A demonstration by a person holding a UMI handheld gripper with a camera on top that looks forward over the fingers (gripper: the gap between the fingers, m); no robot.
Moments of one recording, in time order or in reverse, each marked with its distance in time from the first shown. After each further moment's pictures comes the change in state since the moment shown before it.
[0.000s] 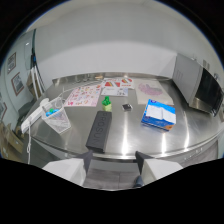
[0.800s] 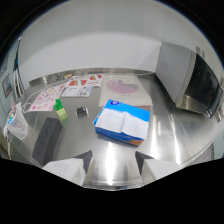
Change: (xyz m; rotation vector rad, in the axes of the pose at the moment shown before) arm 0.157 -0.018 0.088 -0.011 0.132 0.026
